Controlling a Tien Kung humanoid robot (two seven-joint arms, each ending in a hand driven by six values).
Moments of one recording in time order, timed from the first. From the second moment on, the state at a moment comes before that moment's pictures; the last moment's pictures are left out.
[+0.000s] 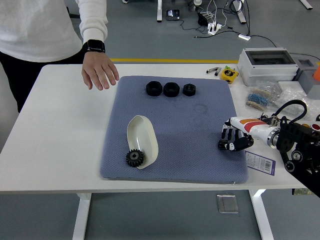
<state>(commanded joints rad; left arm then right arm) -0.05 0.00 -1.24 -0.18 0.88 0.13 0.22 0.71 -0.43 0.62 1.05 -1.76 0.07 0.01</state>
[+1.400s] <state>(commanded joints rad) -0.05 0.00 -1.25 -0.18 0.89 0.13 0.23 0.71 -0.41 0.59 1.03 -1.79 0.05 0.00</state>
